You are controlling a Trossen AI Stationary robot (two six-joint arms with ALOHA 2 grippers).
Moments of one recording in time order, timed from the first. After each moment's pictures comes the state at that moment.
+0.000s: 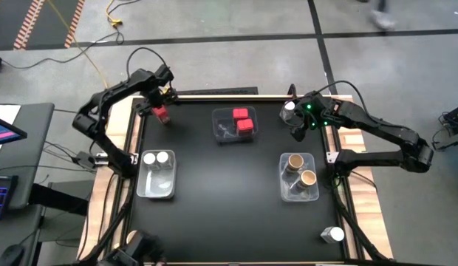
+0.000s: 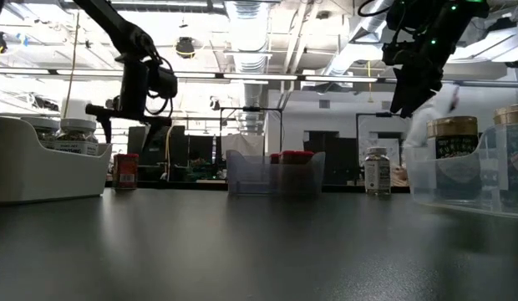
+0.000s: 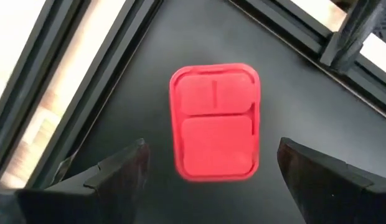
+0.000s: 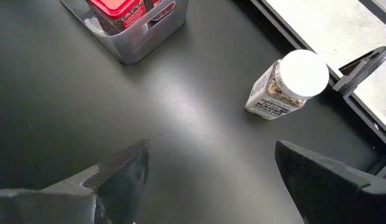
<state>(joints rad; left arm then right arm) 1.04 1.62 1.26 -1.07 -0.19 -1.12 -0.58 1.00 0.90 -0.87 0.11 0.05</state>
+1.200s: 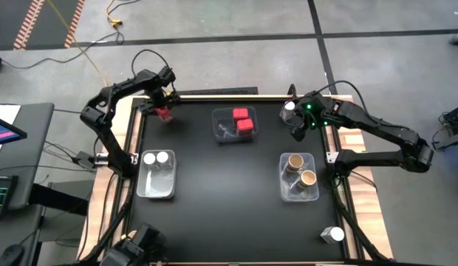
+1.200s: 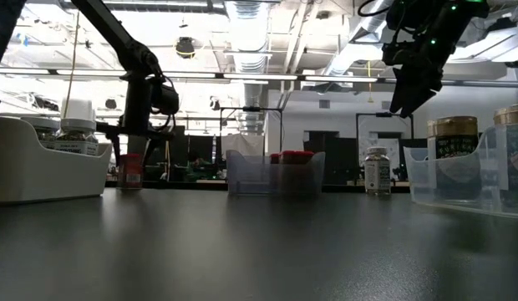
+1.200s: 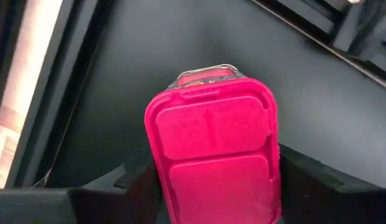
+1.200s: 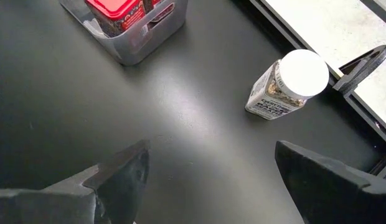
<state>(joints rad) 1.07 1.73 1.26 -1.01 -0.09 -1.00 -0.58 1.00 0.90 -0.87 0.11 0.06</state>
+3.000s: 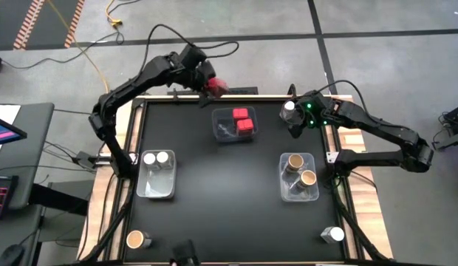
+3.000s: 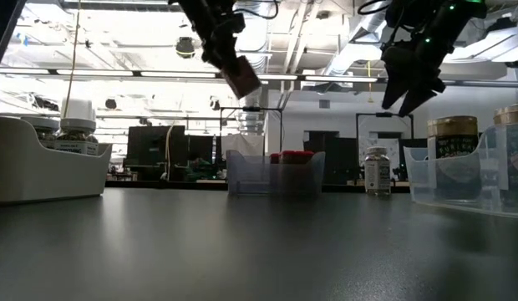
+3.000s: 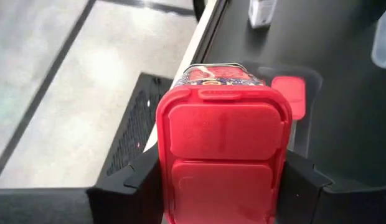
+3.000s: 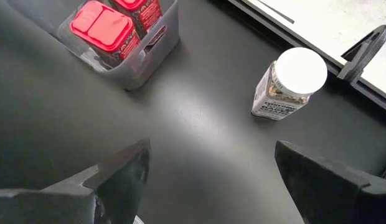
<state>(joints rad) 0.62 1.74 1.92 -0.98 0.03 0.29 -0.58 1.00 0.90 -0.83 0.11 0.24</state>
